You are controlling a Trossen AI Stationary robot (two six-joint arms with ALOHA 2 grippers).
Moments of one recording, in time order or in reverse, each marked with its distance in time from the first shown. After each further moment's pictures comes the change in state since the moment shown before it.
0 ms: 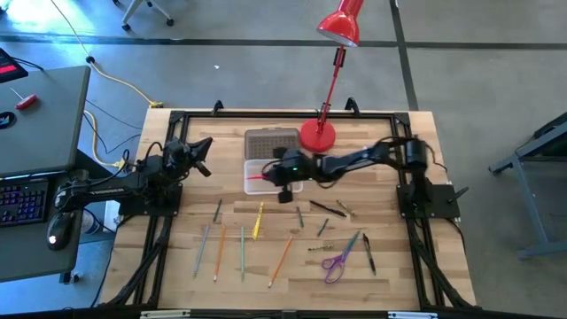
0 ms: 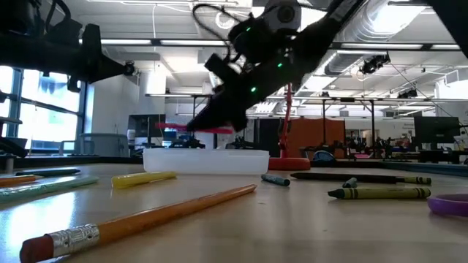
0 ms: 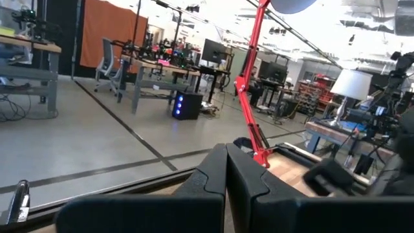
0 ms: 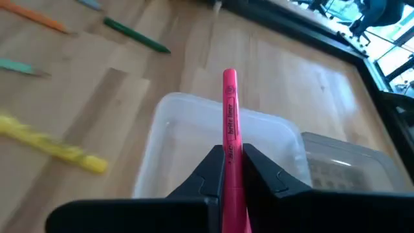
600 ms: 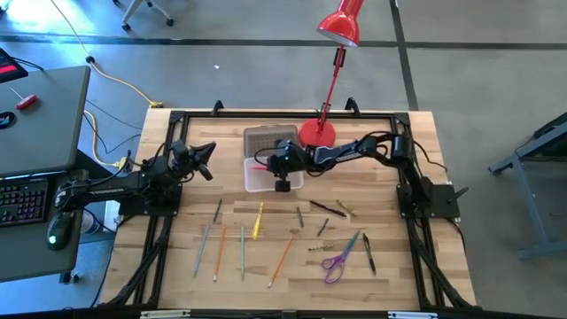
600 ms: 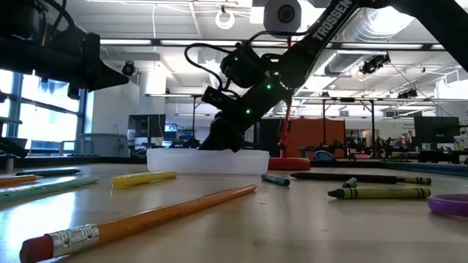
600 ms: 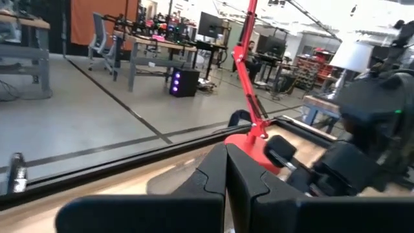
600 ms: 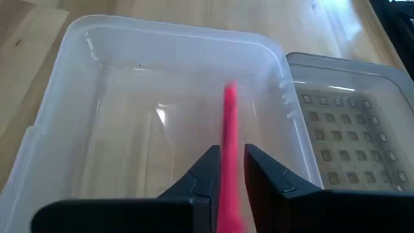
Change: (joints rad) left arm 0.000 0.000 0.000 -0.116 0.040 -0.055; right arm -0.094 0.094 0.078 -0.126 -0.004 0.071
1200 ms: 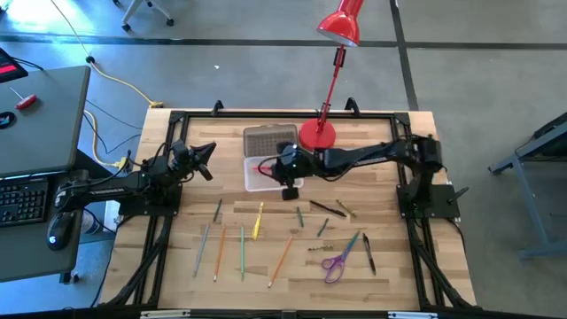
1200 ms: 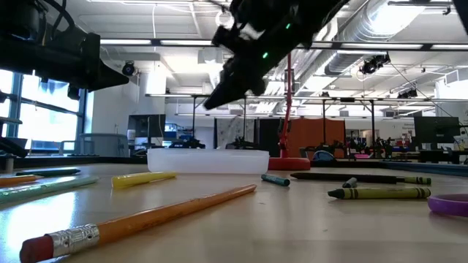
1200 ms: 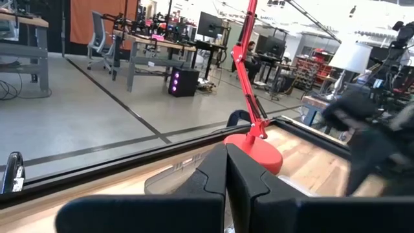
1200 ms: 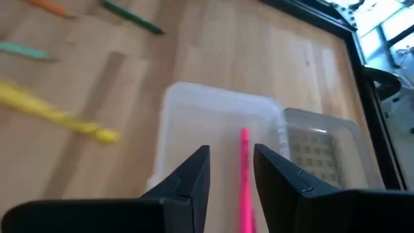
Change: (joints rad) left arm 0.000 0.000 0.000 0.000 0.001 -0.002; right arm 0.135 -0.275 0.000 -0.306 0.097 -0.048
